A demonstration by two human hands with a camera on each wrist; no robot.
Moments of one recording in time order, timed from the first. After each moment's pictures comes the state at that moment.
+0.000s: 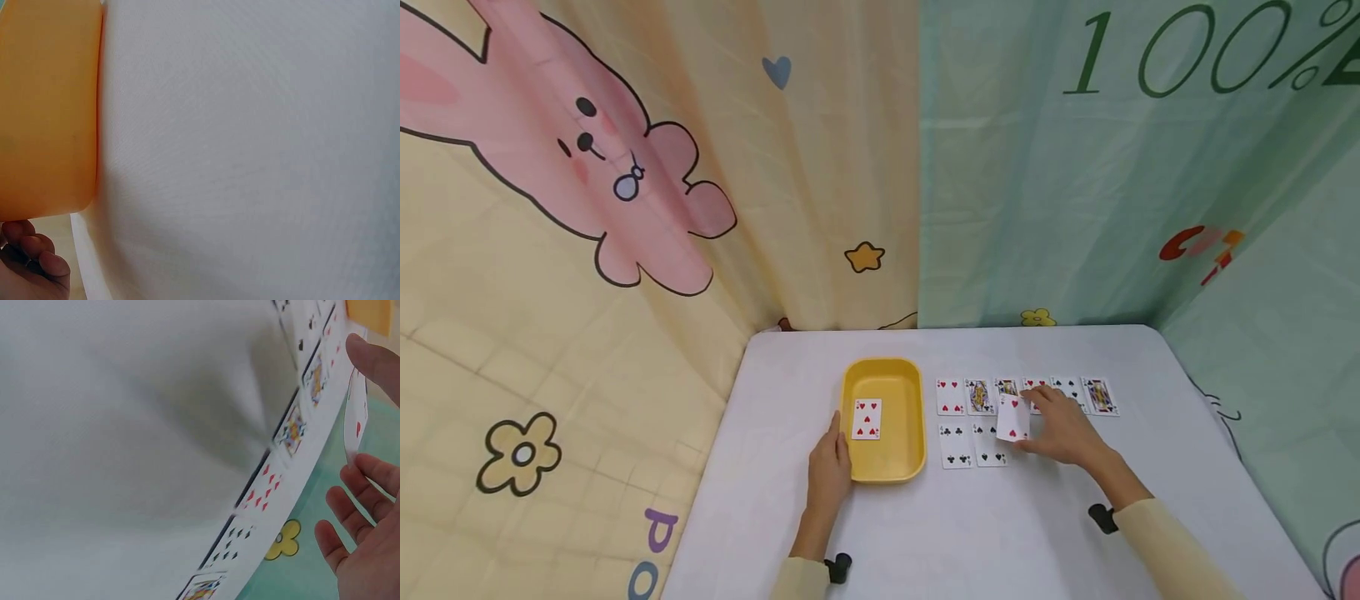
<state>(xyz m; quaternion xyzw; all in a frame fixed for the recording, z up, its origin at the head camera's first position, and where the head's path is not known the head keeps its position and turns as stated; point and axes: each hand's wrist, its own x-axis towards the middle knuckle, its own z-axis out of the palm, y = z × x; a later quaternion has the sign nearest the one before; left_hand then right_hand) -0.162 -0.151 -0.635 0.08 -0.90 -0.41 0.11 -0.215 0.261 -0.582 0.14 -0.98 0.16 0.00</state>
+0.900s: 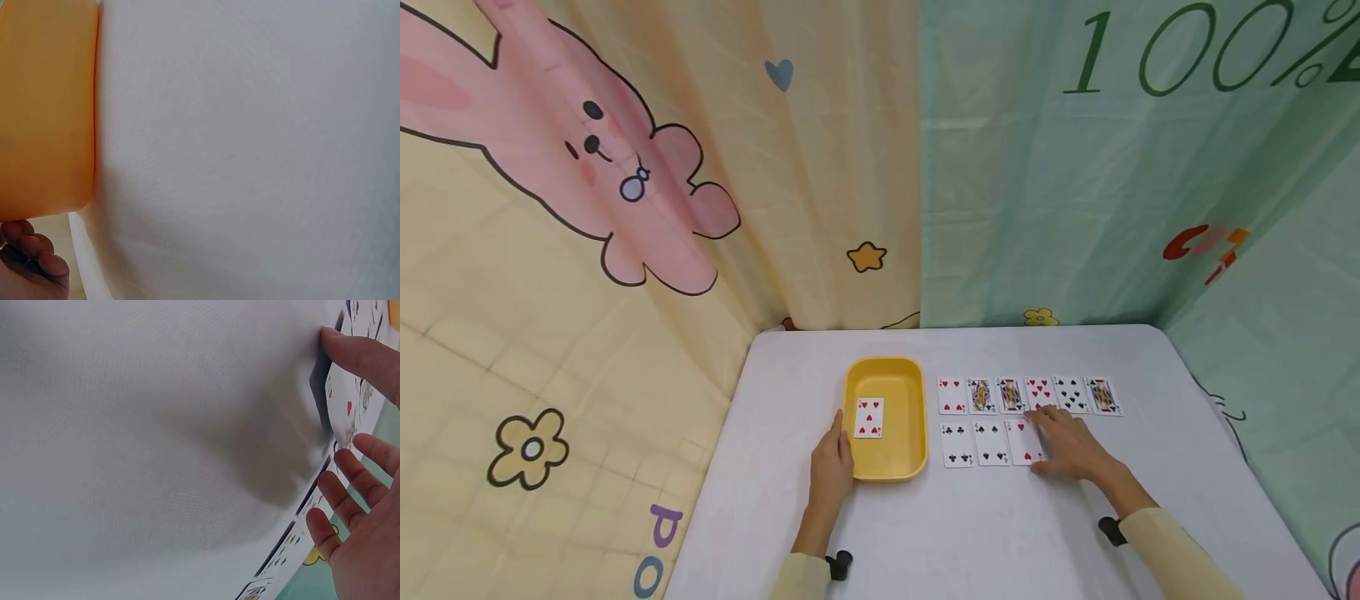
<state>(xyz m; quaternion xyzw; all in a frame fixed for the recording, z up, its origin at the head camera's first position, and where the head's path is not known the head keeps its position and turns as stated) -0.160 -0.149 -0.632 0.08 -0.90 -0.41 0.12 -0.199 0.279 -0.612 0.16 -0.97 0.15 -0.05</state>
